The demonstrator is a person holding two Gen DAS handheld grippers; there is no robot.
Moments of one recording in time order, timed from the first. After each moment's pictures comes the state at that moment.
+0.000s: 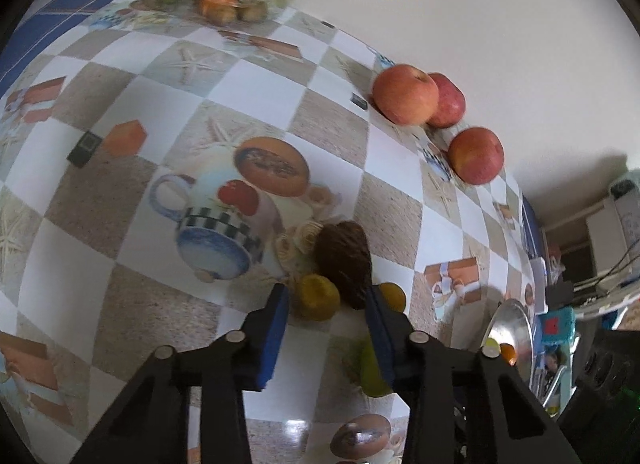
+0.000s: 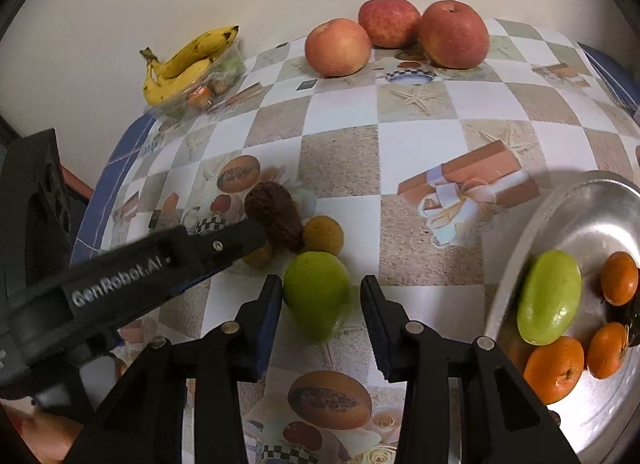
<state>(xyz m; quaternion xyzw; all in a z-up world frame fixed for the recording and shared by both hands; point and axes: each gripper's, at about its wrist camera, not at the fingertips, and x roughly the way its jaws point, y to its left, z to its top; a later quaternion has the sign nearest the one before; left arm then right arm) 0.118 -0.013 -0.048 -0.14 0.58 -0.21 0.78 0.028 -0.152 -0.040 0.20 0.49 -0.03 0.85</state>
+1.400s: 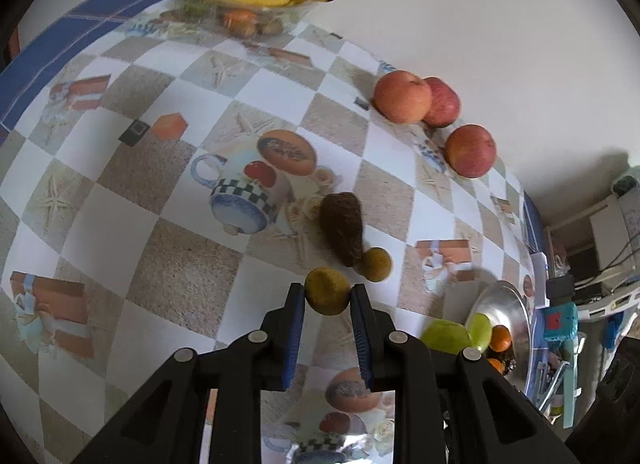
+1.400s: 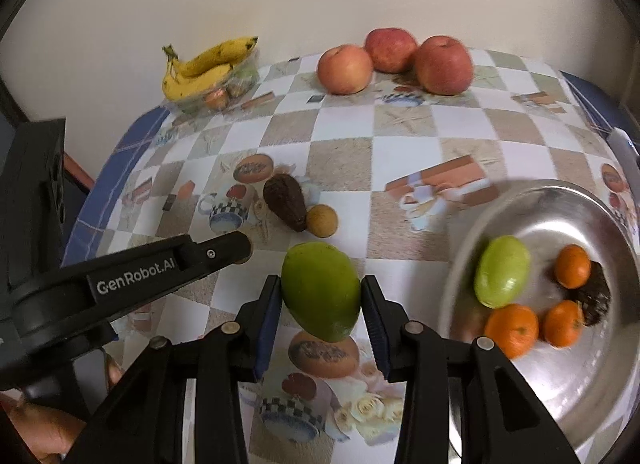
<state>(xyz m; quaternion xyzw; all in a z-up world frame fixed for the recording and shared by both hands) 0.080 0.000 -0.014 -0.13 0.57 -0.18 0.79 -0.013 -0.141 -0.004 0.16 0.48 -0.04 0.87</state>
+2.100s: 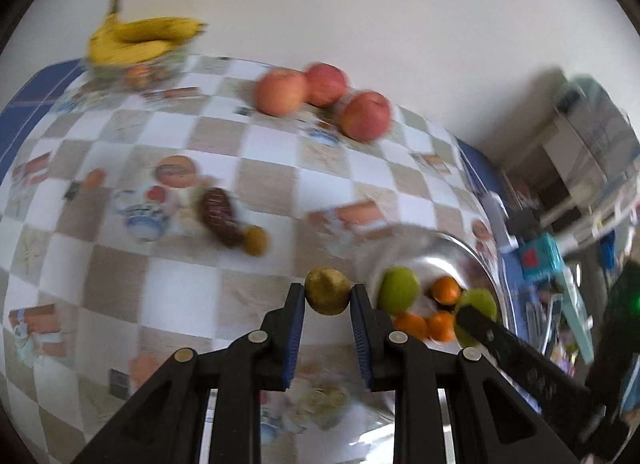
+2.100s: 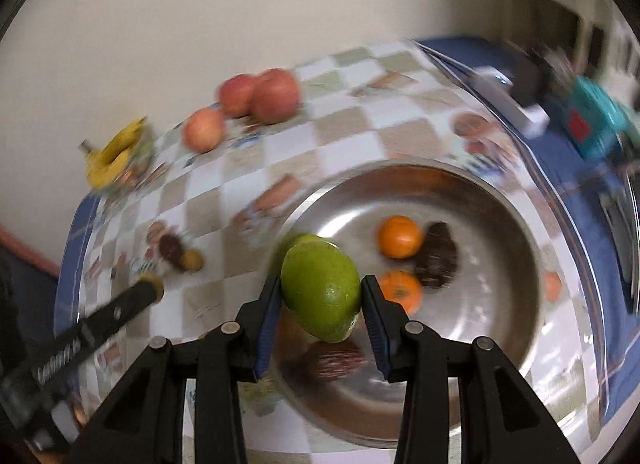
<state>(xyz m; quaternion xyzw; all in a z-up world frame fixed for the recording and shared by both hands) 0.022 -0.078 0.030 -0.04 0.53 -0.29 0.80 -0.088 -0.259 0.019 0.26 0.44 -0.19 0.84</state>
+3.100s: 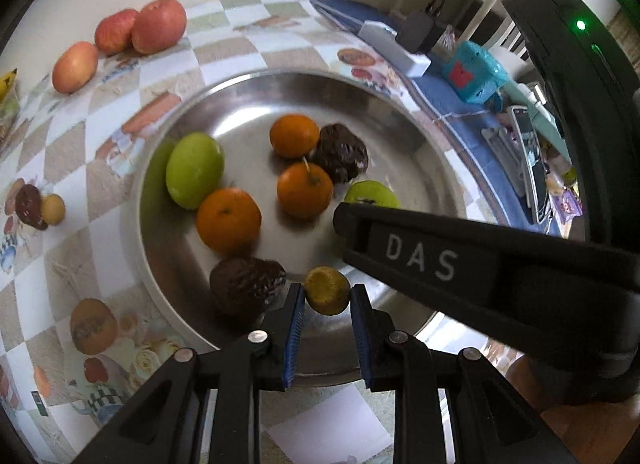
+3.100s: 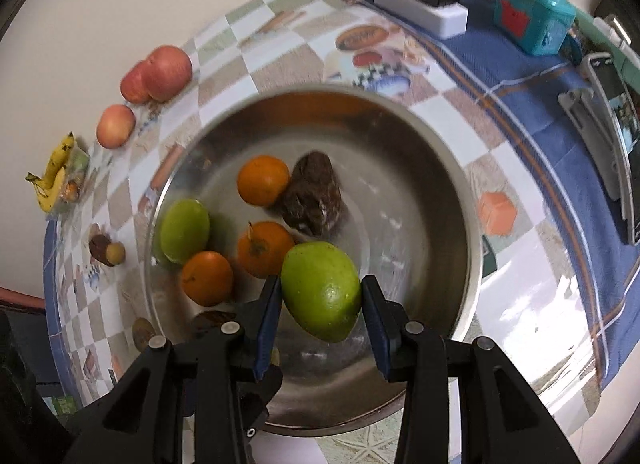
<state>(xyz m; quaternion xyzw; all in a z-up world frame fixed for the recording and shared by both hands) -0.082 -0.200 -0.027 0.16 0.56 -0.43 0.69 -0.127 -0.307 -0.035 0.33 0.51 -0.24 0.76</state>
